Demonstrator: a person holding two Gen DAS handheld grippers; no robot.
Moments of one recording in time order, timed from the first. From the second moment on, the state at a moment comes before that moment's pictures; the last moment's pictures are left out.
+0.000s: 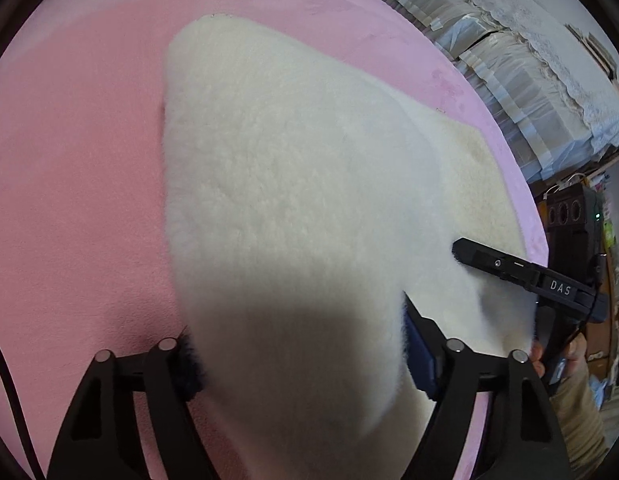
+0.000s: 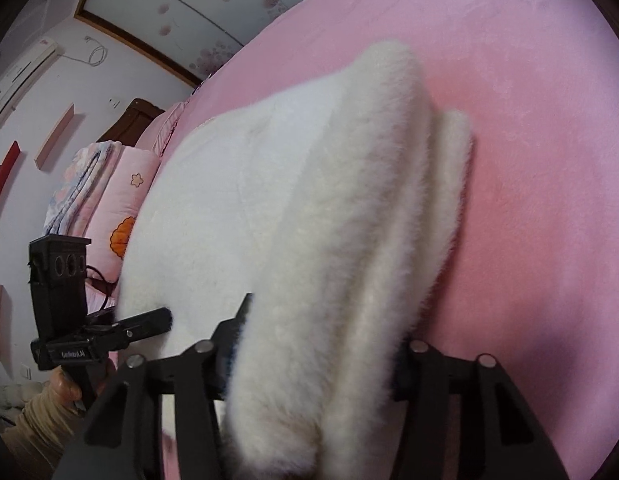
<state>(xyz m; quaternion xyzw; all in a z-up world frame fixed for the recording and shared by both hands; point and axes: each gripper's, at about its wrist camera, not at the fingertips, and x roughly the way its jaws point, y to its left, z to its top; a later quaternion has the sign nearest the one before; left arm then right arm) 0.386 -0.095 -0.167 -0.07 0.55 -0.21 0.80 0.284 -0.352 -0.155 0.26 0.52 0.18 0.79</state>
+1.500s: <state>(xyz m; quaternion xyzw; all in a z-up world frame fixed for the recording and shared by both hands) 0.481 0.219 -0.029 -0.05 0.46 -0.13 0.88 0.402 -0.033 -0.048 0.21 0.44 0.28 0.83</state>
